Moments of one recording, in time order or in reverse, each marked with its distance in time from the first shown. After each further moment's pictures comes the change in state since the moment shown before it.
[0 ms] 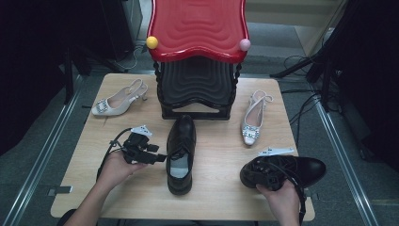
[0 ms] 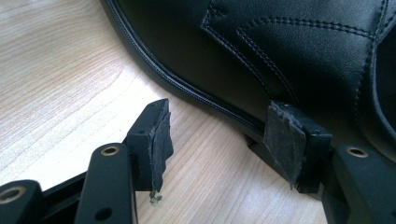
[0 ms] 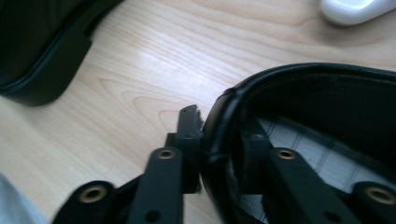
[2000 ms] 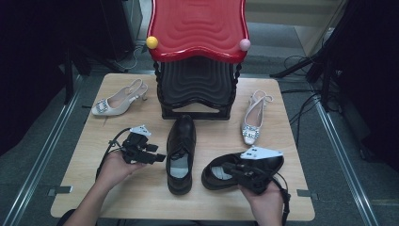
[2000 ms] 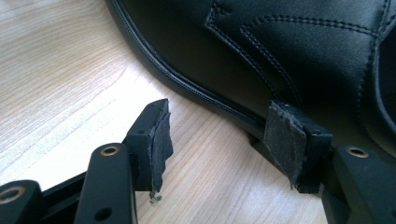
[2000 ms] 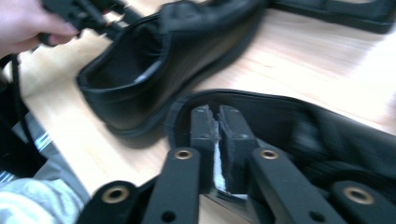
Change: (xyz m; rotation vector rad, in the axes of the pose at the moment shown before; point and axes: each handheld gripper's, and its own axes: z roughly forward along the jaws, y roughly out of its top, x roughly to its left) left arm 0.003 -0.001 -0.002 0.000 -0.001 -0.003; right arm 0.062 0.019 -0.020 -0.189 0.138 -0.129
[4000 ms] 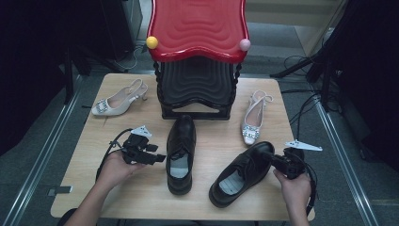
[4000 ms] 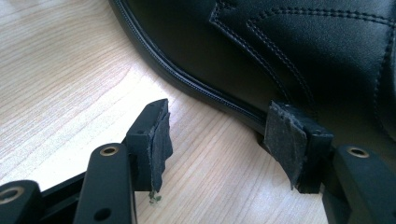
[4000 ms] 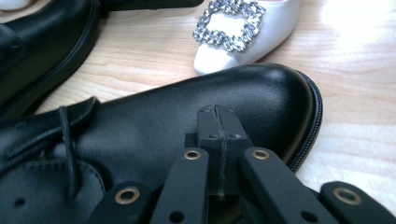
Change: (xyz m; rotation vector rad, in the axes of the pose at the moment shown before) left arm -0.001 -0.002 0.003 0.003 0.028 0.027; right arm -0.134 -0.043 -0.006 -0.079 -0.196 0.240
